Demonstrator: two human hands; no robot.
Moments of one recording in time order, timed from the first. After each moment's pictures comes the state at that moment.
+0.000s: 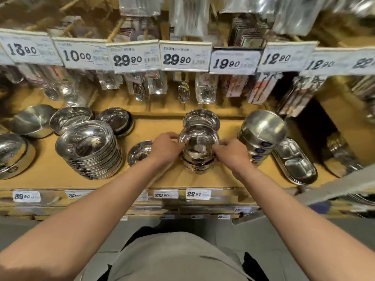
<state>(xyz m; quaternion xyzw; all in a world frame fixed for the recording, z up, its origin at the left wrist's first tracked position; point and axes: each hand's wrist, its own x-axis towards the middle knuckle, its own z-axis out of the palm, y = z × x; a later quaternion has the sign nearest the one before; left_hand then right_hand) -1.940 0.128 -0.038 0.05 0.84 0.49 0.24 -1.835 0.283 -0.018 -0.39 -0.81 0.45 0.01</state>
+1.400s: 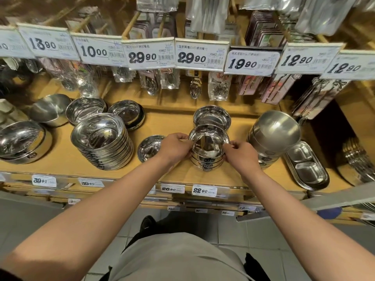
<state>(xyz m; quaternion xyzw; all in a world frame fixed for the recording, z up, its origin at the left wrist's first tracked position) -1.928 0.122 -0.028 0.00 0.79 0.55 0.29 -1.828 0.288 -0.035 -0.38 -0.79 0.47 0.03</state>
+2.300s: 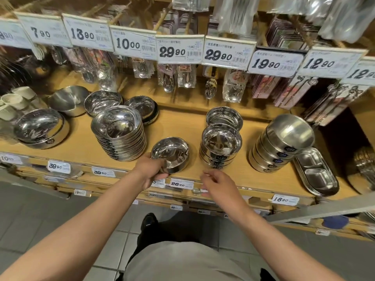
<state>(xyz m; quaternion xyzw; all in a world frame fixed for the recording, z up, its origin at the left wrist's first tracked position) -1.909 0.016 -0.051 -0.22 0.68 0.62 0.33 -1.775 0.189 -0.044 -0.29 -0.74 0.60 -0.09</state>
